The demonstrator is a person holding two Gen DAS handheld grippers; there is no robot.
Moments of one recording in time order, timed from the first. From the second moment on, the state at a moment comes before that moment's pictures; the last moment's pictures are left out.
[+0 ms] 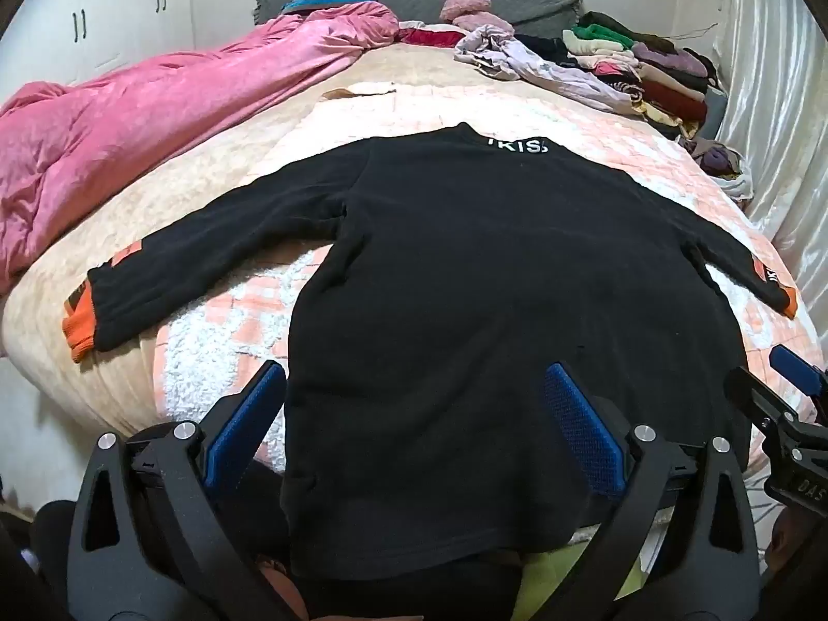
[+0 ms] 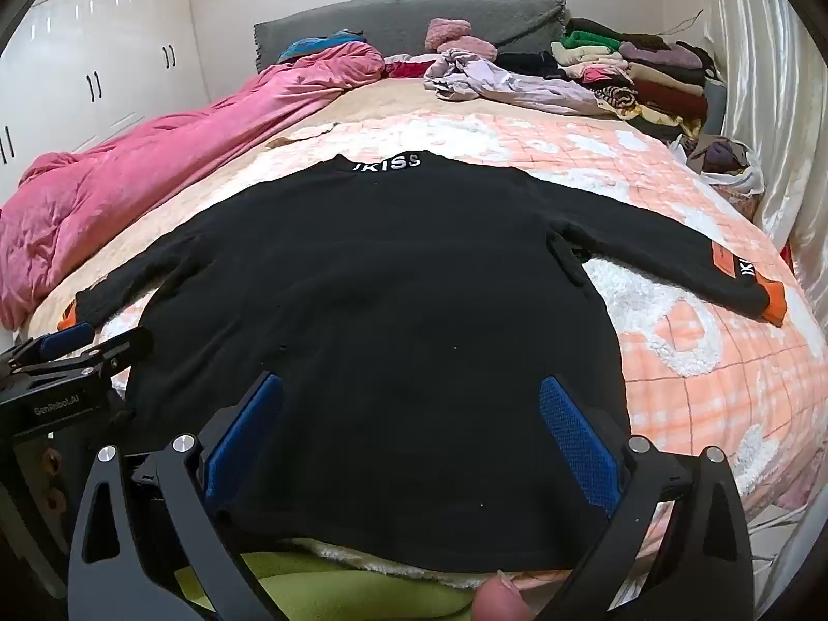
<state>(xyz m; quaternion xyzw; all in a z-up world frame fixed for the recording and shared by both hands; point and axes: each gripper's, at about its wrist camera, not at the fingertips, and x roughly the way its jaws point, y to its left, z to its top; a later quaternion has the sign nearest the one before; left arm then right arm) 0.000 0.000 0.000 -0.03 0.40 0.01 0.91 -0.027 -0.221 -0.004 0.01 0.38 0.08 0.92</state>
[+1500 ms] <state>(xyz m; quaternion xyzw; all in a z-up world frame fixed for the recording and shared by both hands) -0.007 0.001 0.007 -0.02 0.40 0.01 0.92 -0.032 -0.218 -0.006 0.00 0.38 0.08 0.92</state>
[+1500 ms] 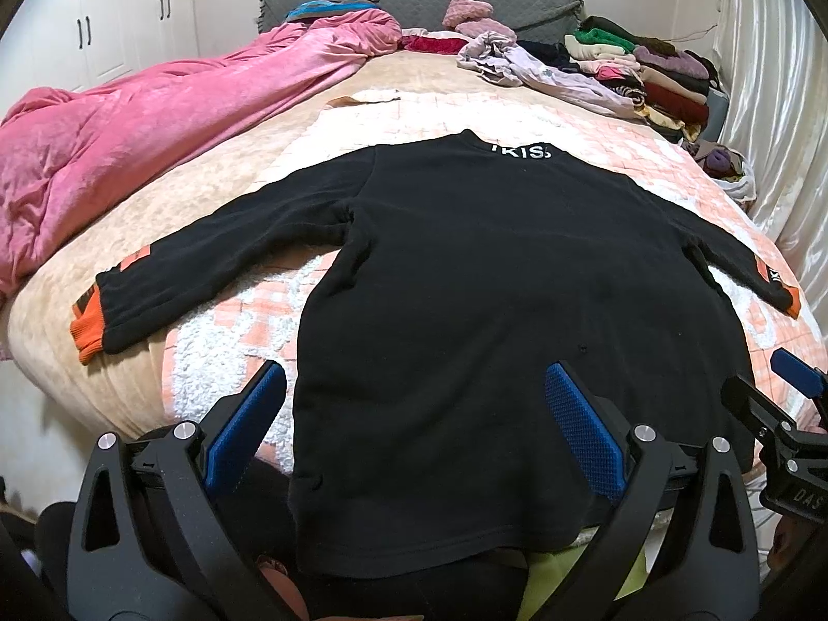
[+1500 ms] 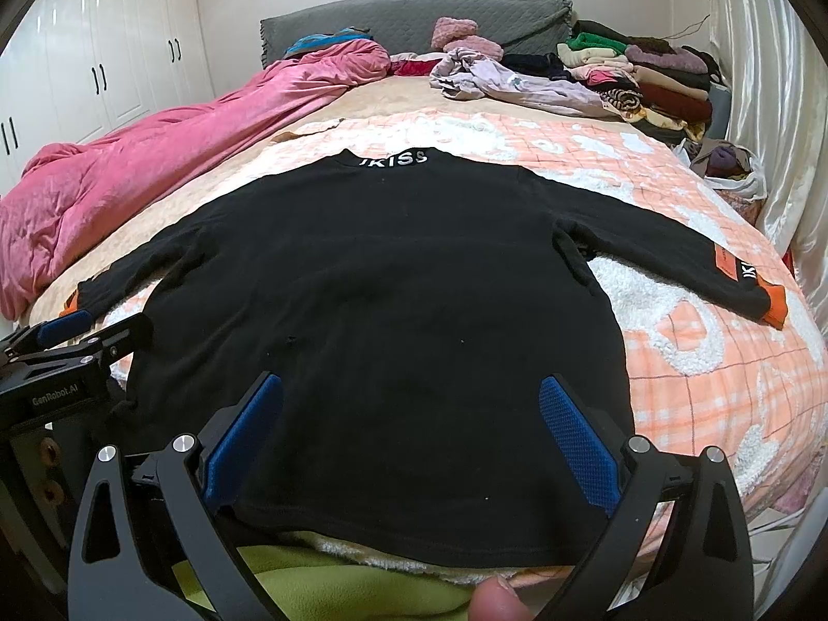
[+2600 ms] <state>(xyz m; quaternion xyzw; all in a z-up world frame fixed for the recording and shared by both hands) 0.004 -0.011 0.000 -0.01 0.41 0.01 0.91 -0.021 -0.230 -0.007 0.00 0.37 0.07 0.93</state>
